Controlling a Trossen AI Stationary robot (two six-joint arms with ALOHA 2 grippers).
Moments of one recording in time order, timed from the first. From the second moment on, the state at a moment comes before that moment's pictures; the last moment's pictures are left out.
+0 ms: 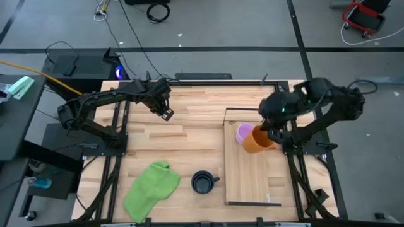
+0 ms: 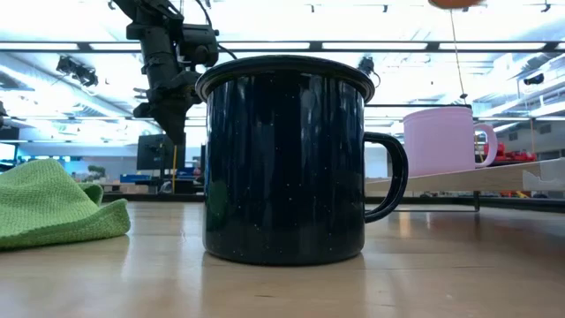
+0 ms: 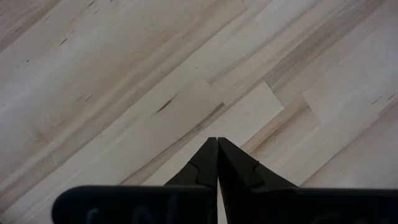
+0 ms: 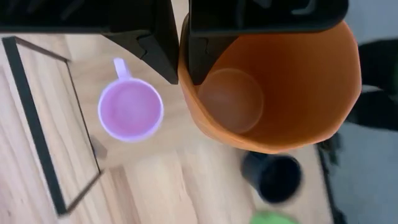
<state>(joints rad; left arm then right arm) 0.52 1.41 1.05 -0.92 0.05 -0.36 0.16 1.27 1.73 -1.57 -0.02 0.49</state>
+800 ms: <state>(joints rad) 0.52 1.41 1.05 -0.92 0.05 -0.38 0.32 1.42 1.41 -1.53 0.05 0.20</state>
